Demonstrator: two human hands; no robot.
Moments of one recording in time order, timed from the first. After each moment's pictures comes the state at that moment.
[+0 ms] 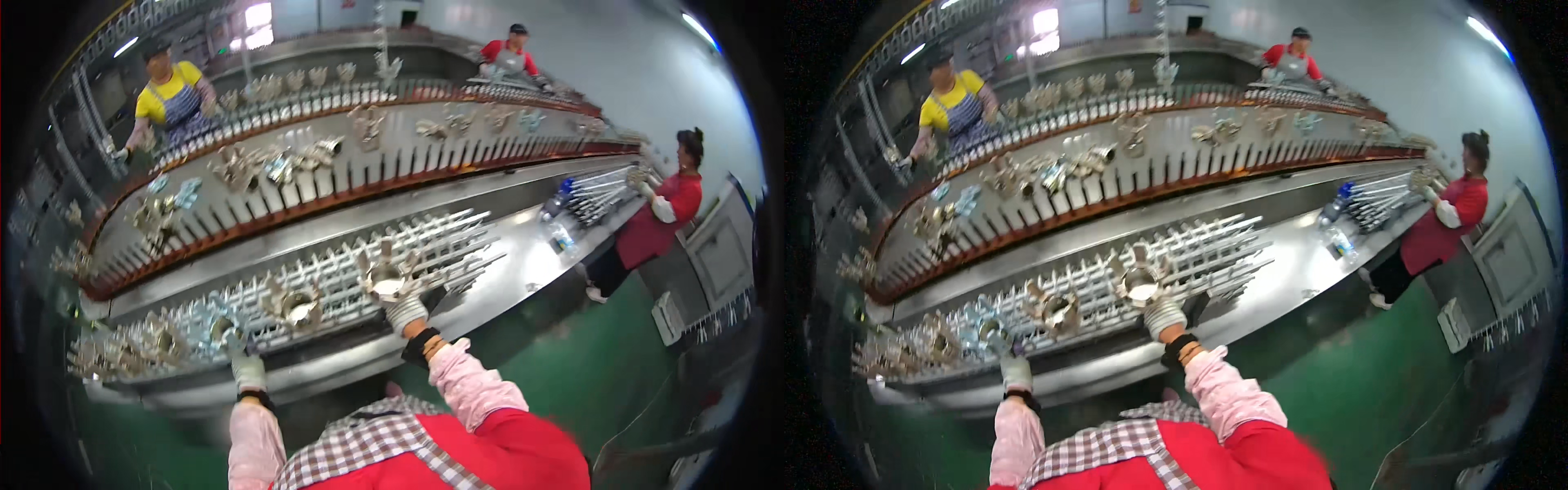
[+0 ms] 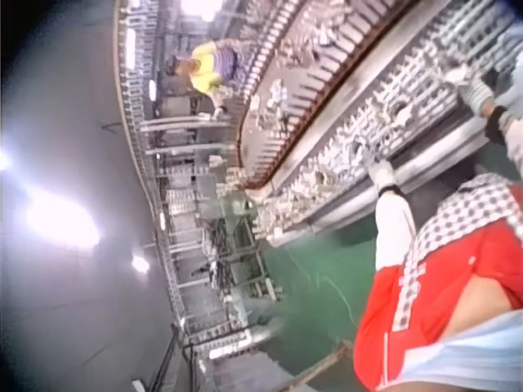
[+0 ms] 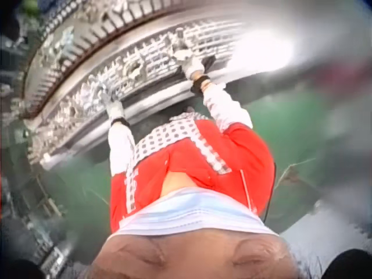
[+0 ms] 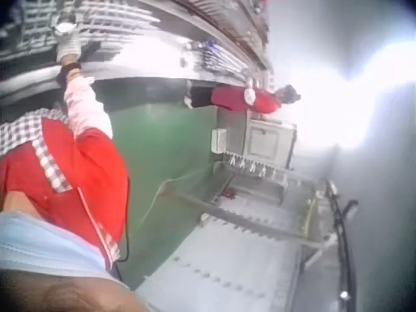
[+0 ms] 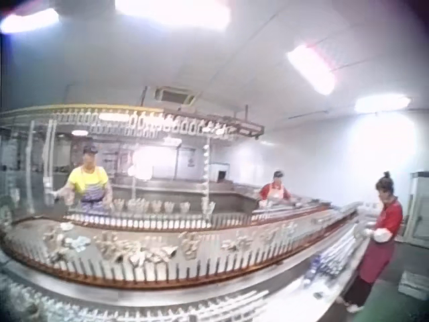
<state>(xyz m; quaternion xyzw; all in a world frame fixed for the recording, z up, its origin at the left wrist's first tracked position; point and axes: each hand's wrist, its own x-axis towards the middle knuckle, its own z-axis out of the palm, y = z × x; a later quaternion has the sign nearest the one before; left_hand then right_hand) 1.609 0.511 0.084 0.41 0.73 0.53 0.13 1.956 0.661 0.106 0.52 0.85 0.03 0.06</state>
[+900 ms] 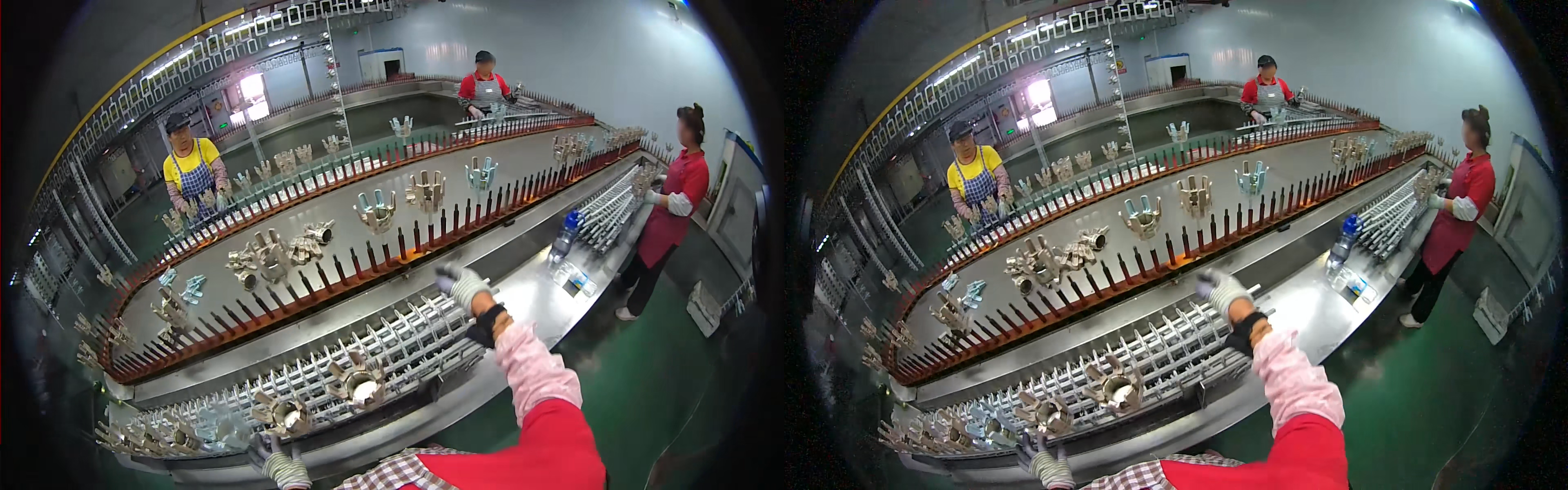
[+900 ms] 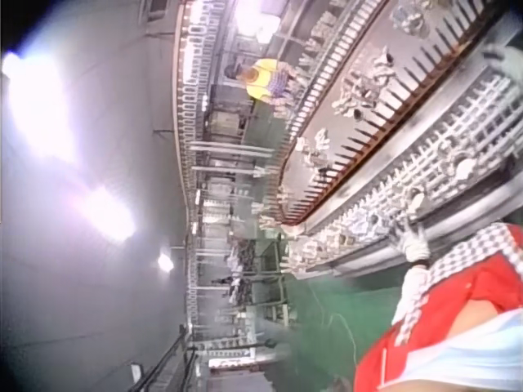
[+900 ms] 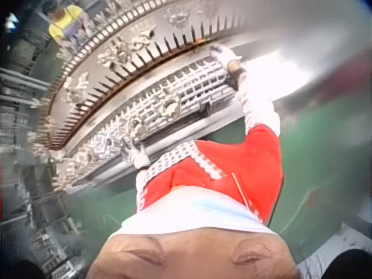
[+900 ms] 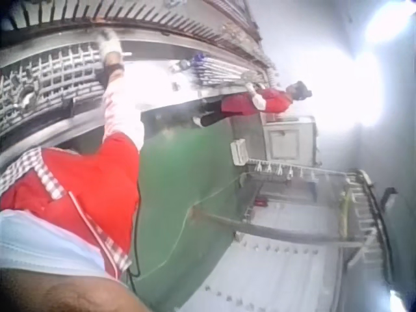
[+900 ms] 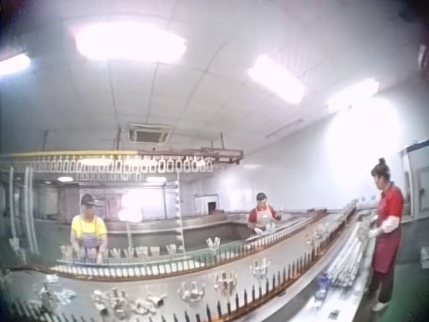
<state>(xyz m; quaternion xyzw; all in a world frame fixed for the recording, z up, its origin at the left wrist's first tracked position) 1.740 0.507 0.126 0.44 0.88 0.11 -0.14 2.153 0.848 0.219 0.51 0.64 -0.40 -0.42</state>
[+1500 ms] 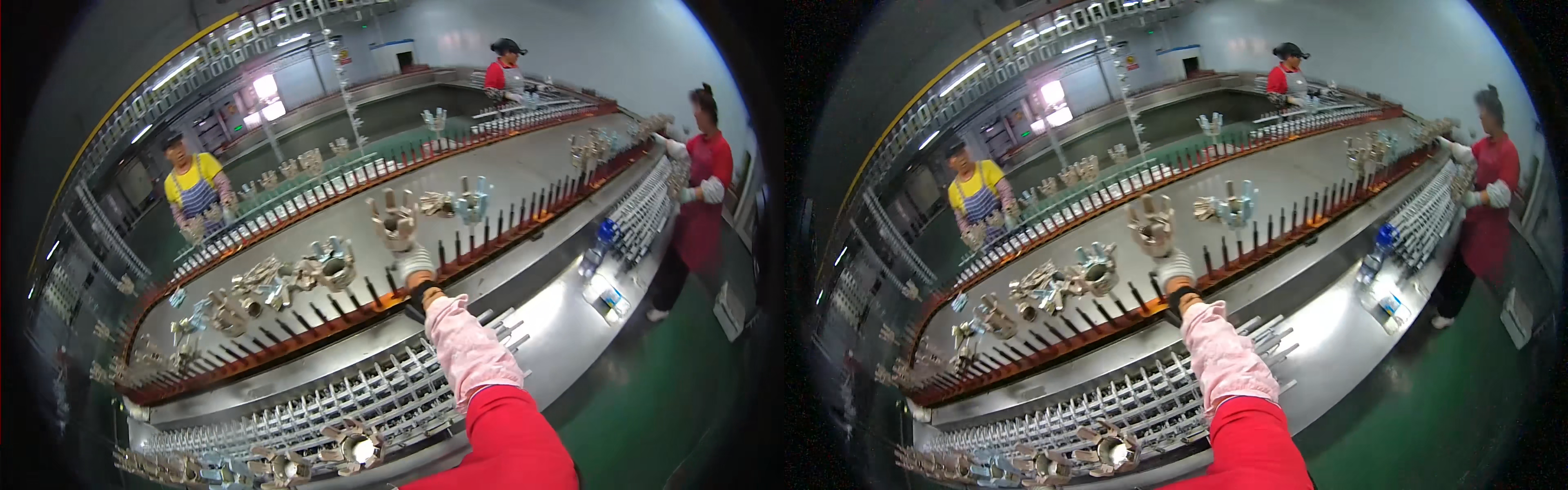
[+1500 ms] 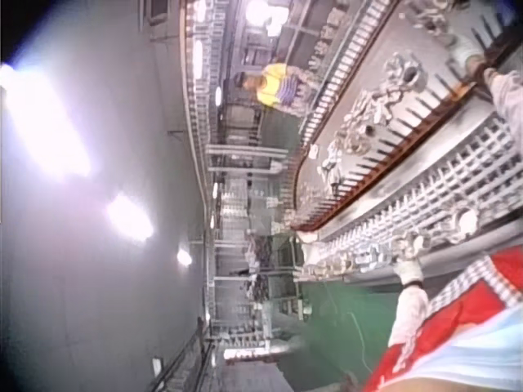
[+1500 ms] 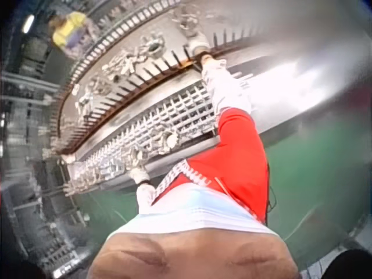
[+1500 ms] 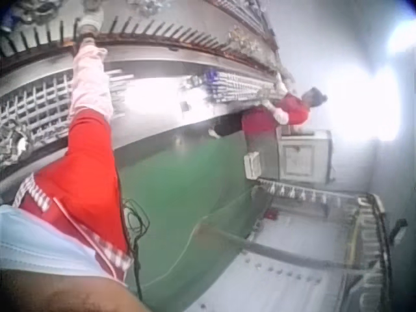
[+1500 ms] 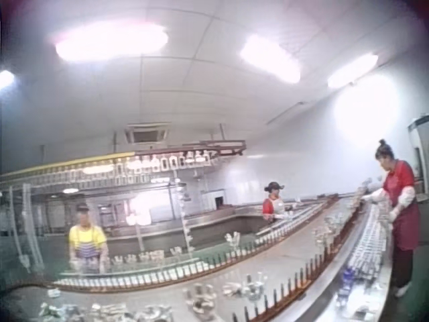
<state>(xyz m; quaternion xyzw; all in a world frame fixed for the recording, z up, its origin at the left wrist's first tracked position) 1.754 0.521 0.097 0.41 0.90 -0.15 -0.08 2.075 1.080 0.190 0.57 0.59 -0.31 -0.47</state>
